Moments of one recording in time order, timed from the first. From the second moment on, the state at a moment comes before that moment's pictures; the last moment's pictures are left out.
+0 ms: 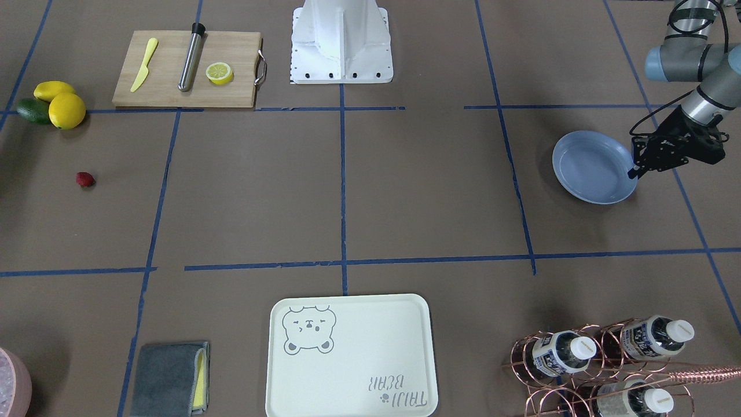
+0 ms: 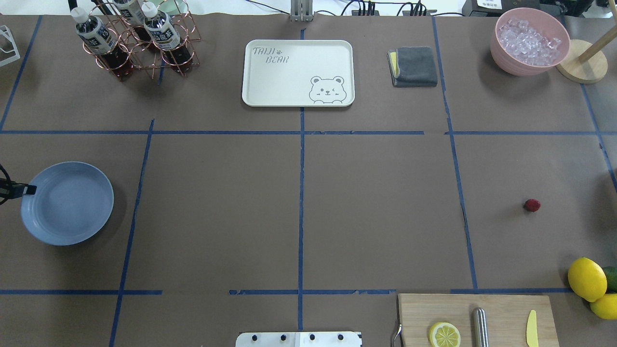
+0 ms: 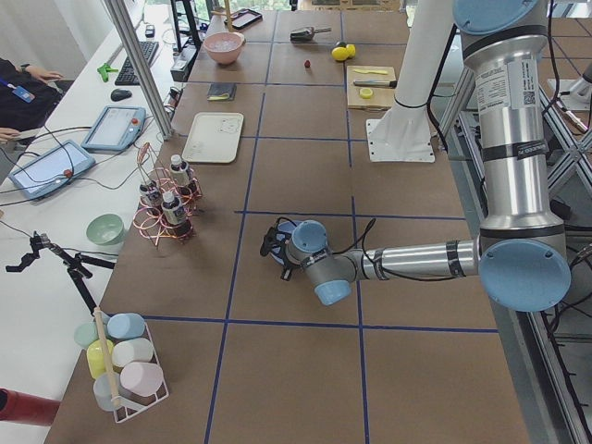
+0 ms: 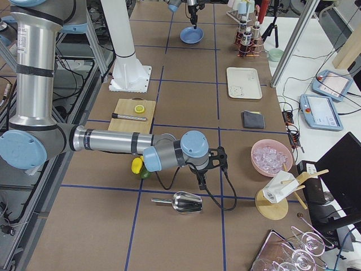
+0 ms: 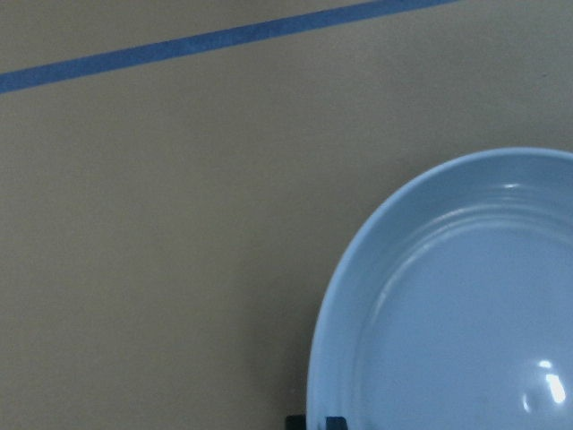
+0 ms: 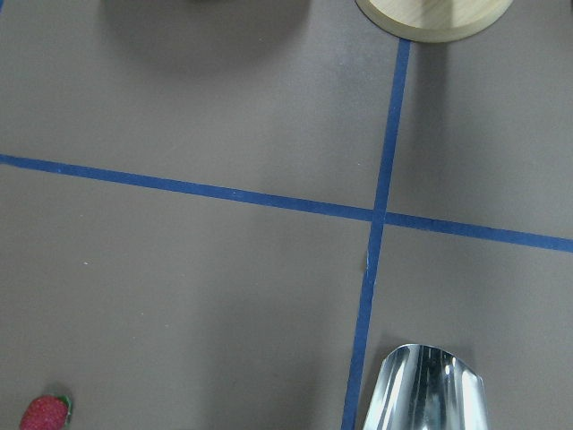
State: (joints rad) left arm -0.98 -1.41 -1.54 -2.71 -2.20 -0.74; right arm 1.54 -1.70 1.65 -1.23 2.44 0.09
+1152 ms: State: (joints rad) left arm -0.54 -2.03 -1.66 -2.21 -1.99 -1.24; right arm 1.54 -1.70 1.65 -1.23 2.44 0.09
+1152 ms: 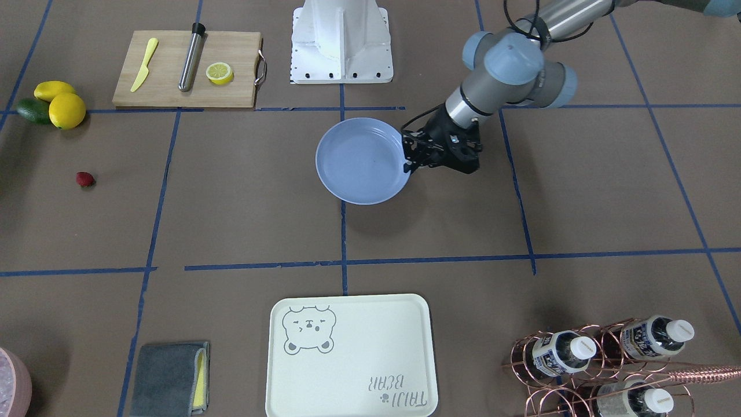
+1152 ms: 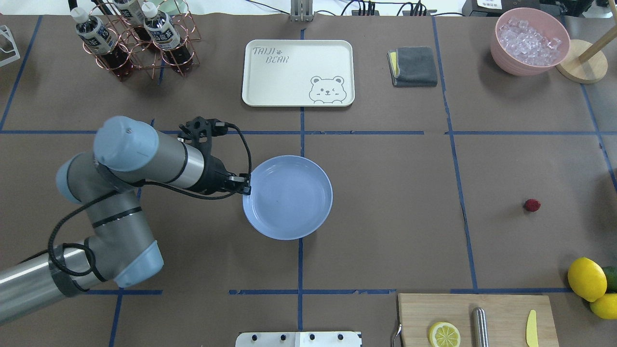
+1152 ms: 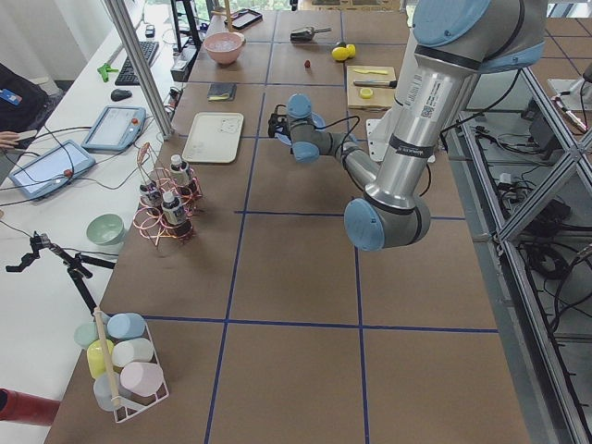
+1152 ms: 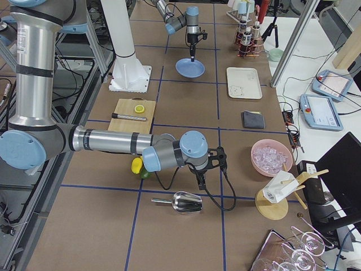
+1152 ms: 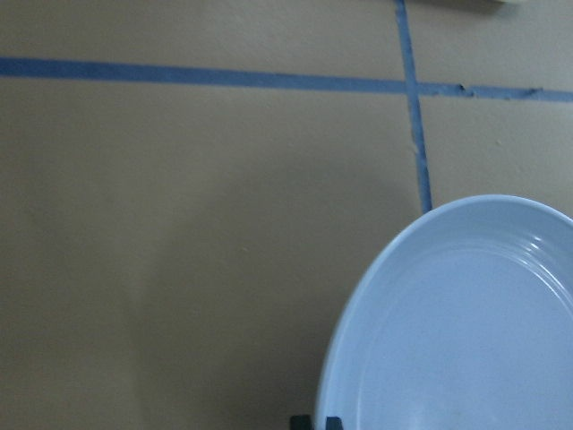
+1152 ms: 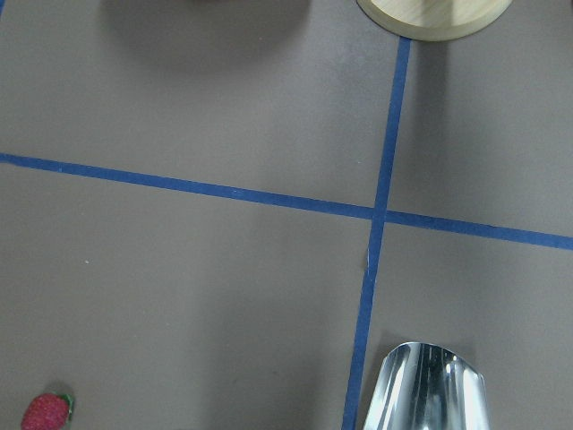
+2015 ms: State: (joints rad) left arm -0.49 -2.09 -1.57 -2.21 -1.93 -1.24; right arm 1.54 -1.70 1.66 -1.23 2.44 0.09
